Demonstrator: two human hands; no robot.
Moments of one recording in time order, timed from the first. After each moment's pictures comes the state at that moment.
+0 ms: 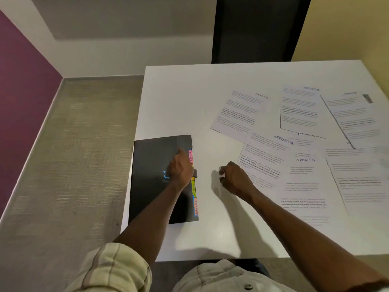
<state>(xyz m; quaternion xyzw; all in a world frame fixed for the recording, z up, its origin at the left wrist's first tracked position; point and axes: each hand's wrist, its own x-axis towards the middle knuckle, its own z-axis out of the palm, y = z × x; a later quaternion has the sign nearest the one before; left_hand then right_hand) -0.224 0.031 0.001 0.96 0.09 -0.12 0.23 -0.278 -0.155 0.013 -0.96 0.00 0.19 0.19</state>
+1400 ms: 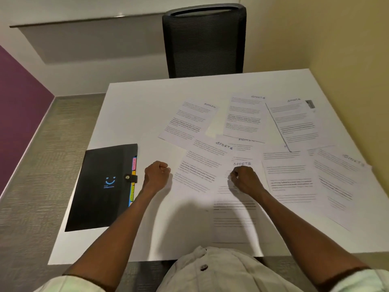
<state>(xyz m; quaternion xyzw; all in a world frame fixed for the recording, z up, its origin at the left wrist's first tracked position) -0.273 -0.139 0.032 0.91 0.15 -0.10 0.37 -0.307 -0.446 0.003 -0.94 0.08 0.14 0.29</state>
